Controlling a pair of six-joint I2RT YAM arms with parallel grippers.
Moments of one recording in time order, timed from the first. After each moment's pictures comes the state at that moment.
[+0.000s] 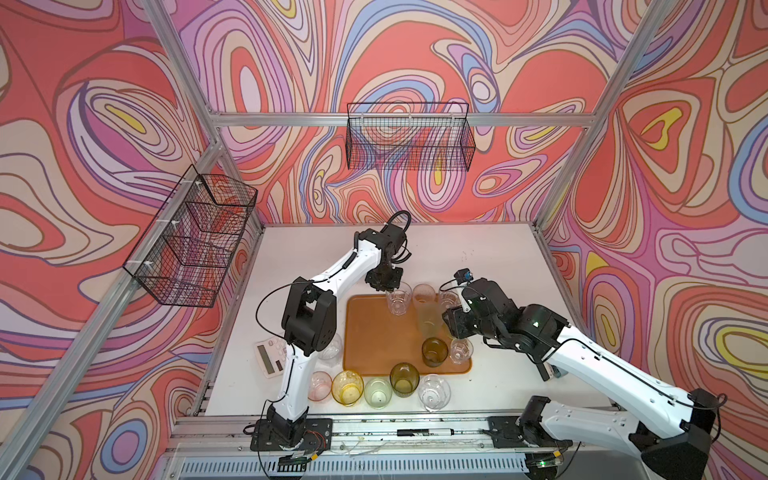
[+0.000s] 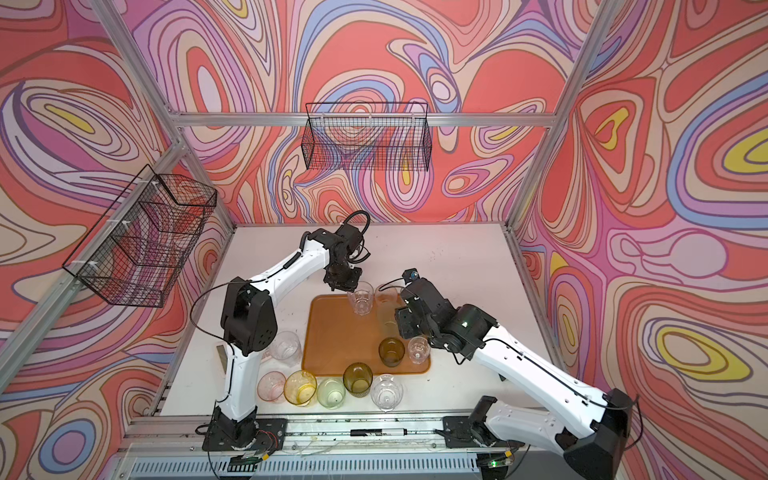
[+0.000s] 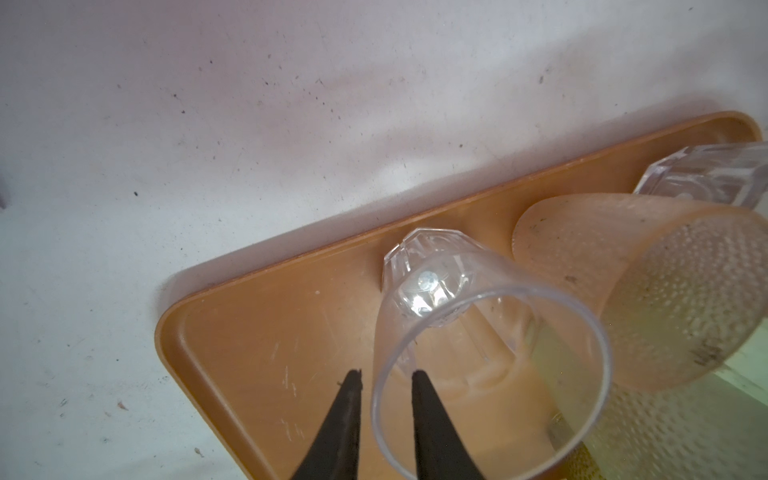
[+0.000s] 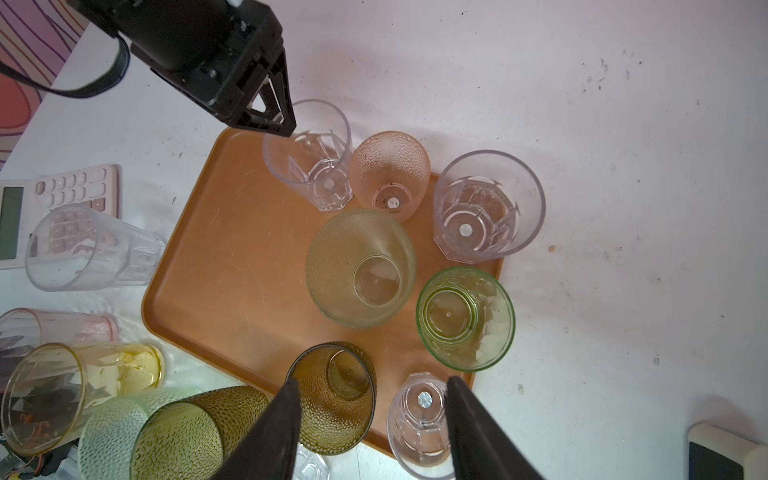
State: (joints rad) left arm -0.56 2.14 1.95 -1.20 0.06 -0.31; right arm 0.80 1.09 1.06 -0.83 0.19 0.43
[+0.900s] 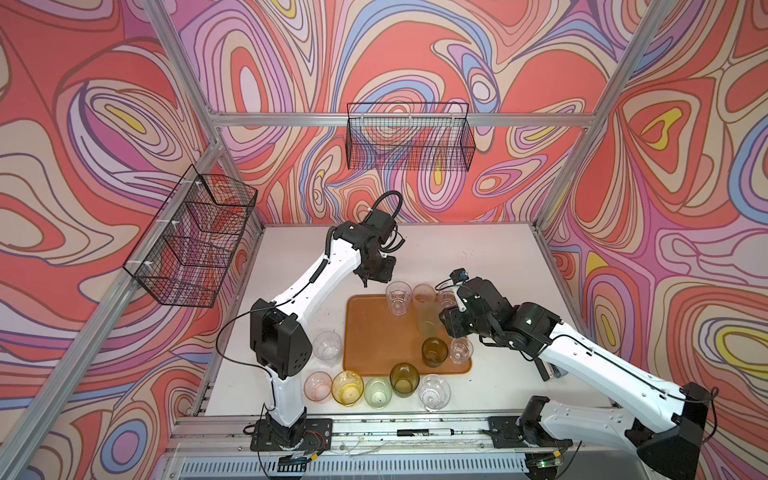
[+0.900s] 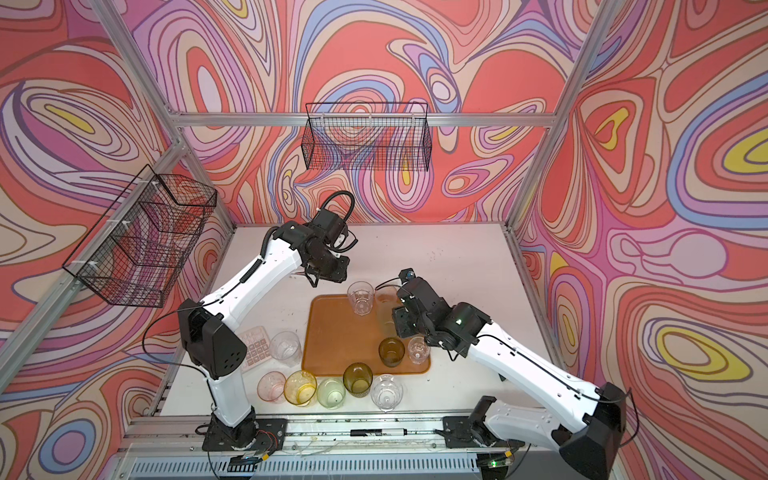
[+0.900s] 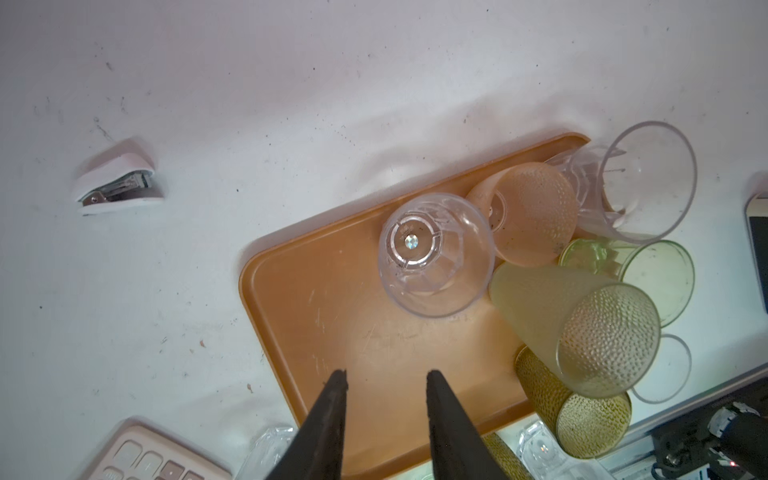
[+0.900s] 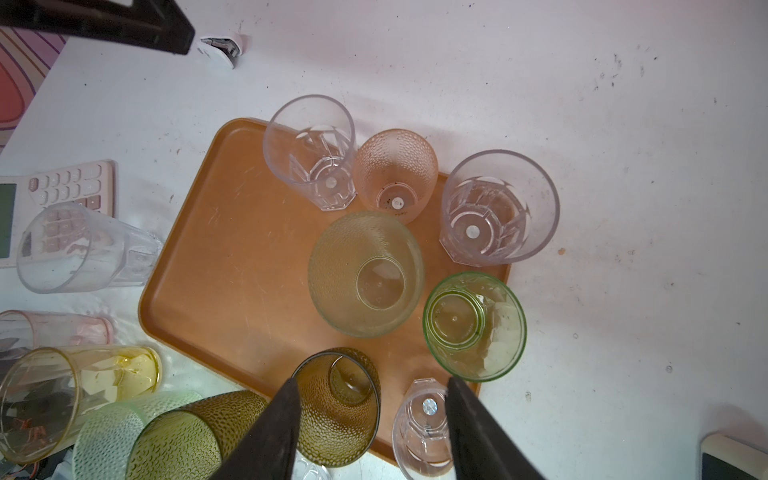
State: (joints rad) left arm -0.55 1.84 1.87 -1.22 0.03 -0.28; right arm 0.80 1.13 1.06 -0.80 0.18 0.43
